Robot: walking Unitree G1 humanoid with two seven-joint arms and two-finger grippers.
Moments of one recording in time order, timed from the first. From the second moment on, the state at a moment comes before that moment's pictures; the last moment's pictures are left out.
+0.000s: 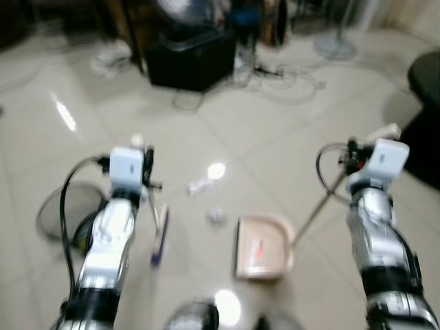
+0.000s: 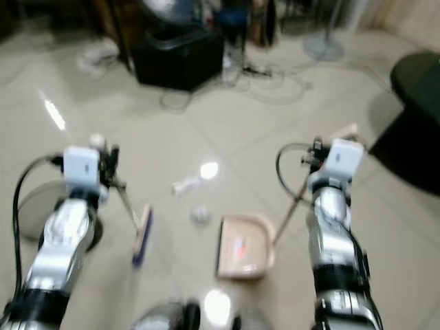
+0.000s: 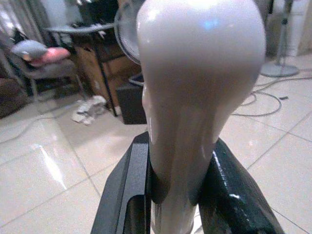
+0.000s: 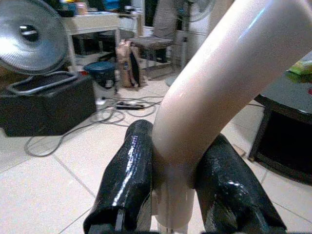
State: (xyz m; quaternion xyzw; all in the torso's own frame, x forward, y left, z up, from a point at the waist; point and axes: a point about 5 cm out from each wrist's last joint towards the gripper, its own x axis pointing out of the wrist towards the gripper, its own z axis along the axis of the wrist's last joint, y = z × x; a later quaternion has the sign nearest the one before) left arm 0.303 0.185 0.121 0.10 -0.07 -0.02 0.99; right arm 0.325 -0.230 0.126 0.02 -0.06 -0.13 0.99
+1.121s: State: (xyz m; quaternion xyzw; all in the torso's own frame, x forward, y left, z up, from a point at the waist) left arm 0.302 0.188 0.121 0.11 -0.08 -0.01 0.99; right arm 0.324 -0.239 0.128 -0.01 -0.07 -0.13 0.99
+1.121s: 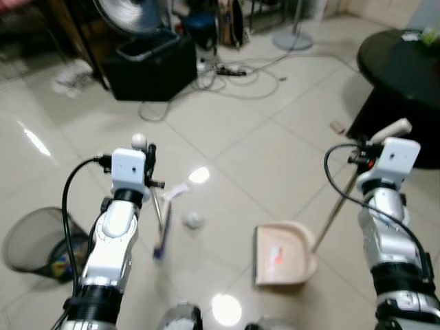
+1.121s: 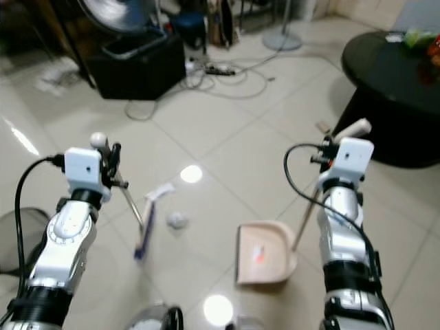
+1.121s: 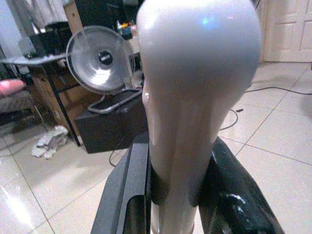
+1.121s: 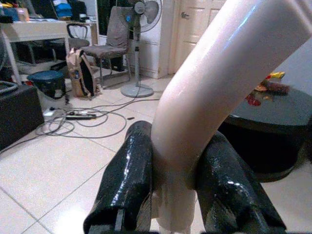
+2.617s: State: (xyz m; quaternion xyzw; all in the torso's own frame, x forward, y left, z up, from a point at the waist) left arm 0.302 0.188 0.118 0.12 -0.07 -0.01 0.99; right arm 0.327 -0.228 0.119 0.00 -0.07 -0.11 0.99
